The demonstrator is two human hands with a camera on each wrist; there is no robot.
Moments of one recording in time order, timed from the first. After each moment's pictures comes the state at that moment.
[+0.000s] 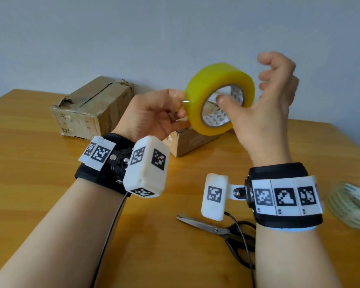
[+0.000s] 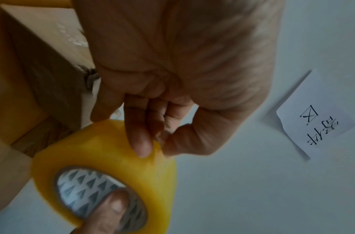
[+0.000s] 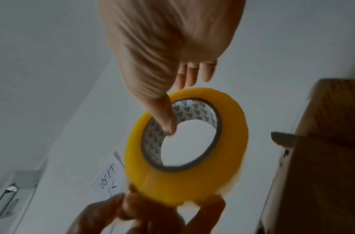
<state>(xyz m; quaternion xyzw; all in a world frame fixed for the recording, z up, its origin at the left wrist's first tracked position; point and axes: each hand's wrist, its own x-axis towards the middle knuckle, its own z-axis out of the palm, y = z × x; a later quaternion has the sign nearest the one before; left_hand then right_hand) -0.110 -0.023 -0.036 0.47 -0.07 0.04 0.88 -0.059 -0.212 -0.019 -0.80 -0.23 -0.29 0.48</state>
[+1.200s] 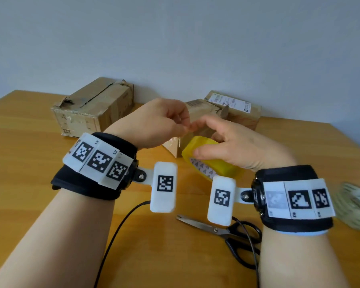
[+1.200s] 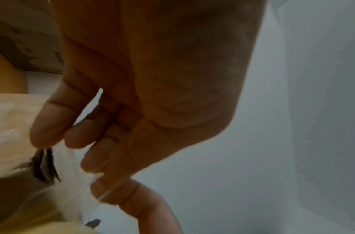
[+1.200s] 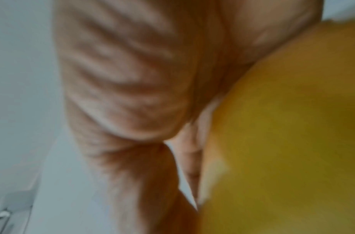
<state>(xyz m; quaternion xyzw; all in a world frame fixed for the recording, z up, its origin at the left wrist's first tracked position) -0.121 -0.021 -0.020 0.91 -0.01 0.07 0.42 -0.060 -0.217 -0.021 -0.87 -0.35 0.18 0.31</state>
